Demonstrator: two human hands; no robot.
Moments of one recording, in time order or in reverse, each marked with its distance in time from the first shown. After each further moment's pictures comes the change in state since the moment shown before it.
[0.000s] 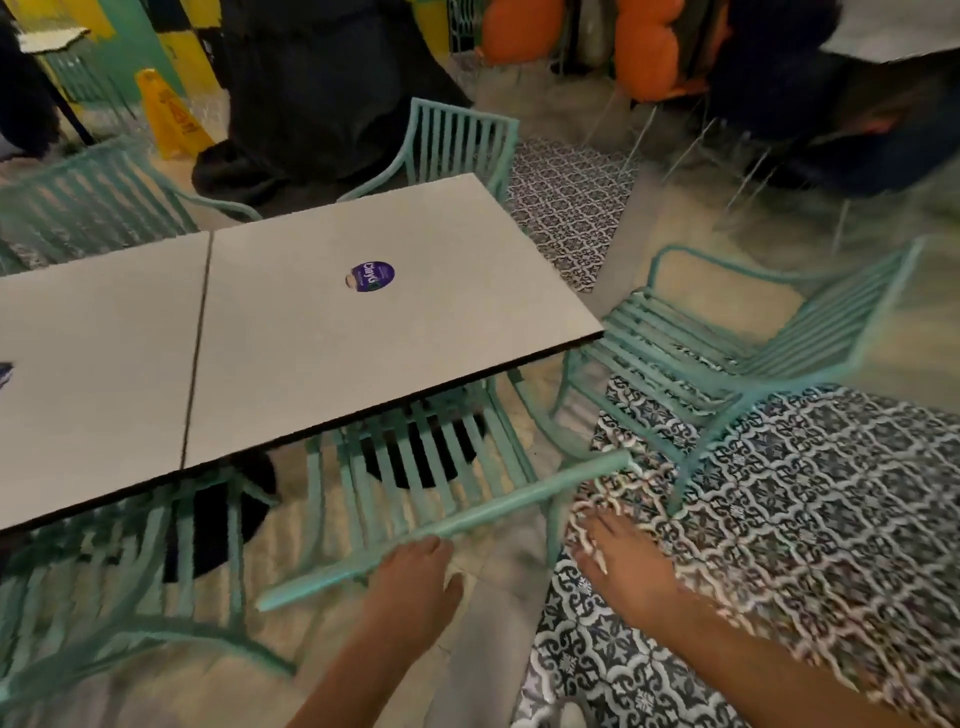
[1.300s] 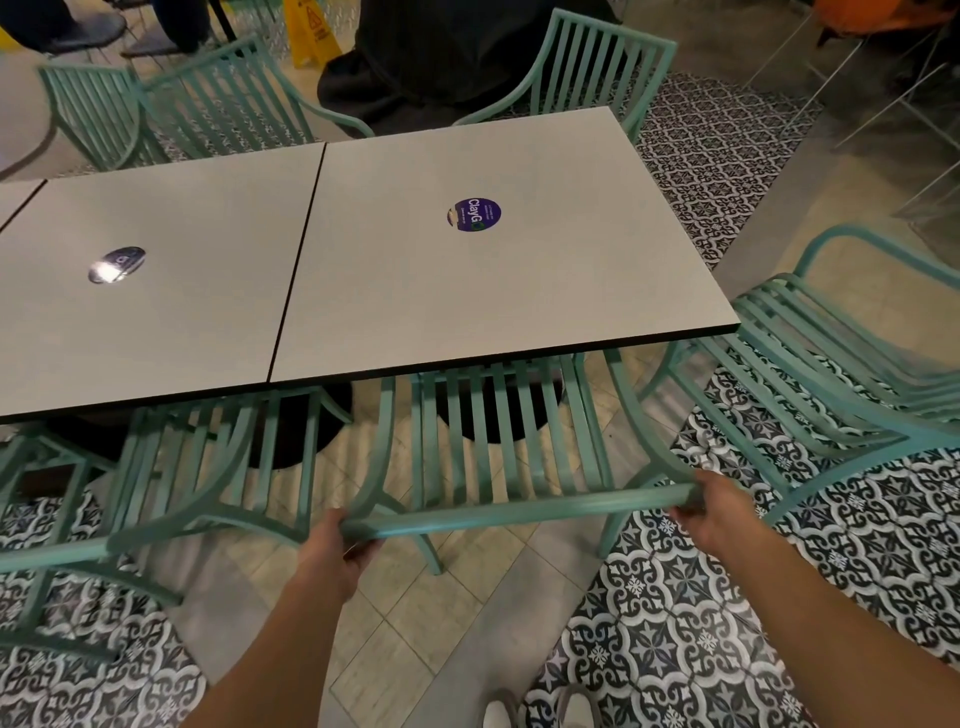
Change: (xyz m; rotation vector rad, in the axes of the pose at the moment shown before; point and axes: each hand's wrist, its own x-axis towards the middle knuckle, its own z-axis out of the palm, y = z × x) left_hand 0.007 -0.133 0.035 -2.068 0.566 -1.349; right_hand 0.132 0.004 -0.019 1.583 0.080 1.020
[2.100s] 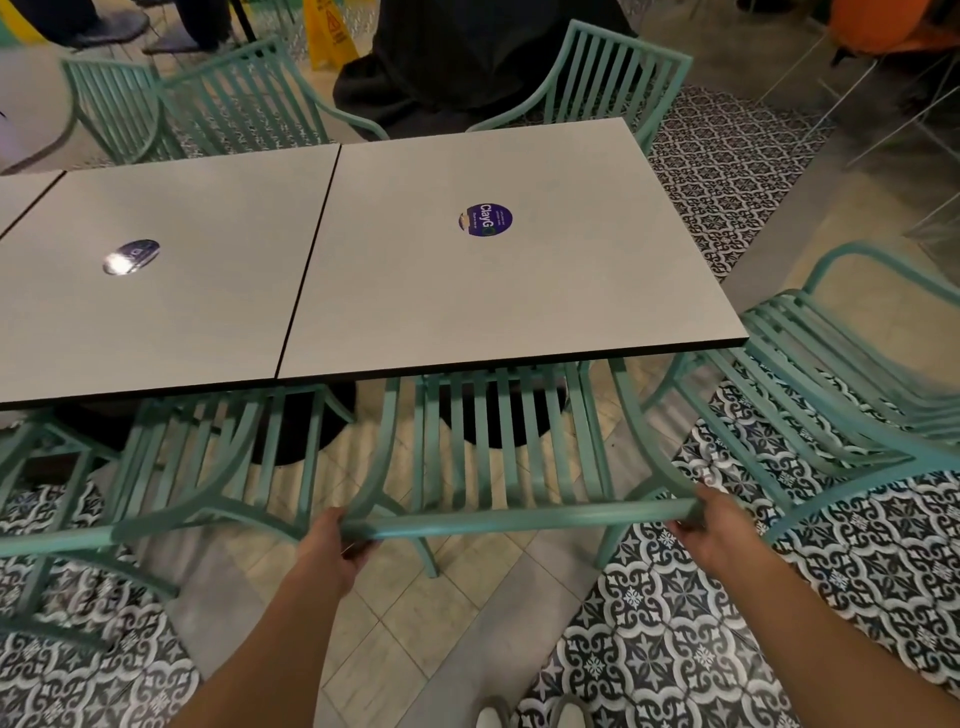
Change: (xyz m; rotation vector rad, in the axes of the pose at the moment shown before) left_hand 0.005 0.004 -0.005 0.020 0.010 -0.032; right_hand 0.004 0.008 -0.003 0.018 -0.062 -0.029
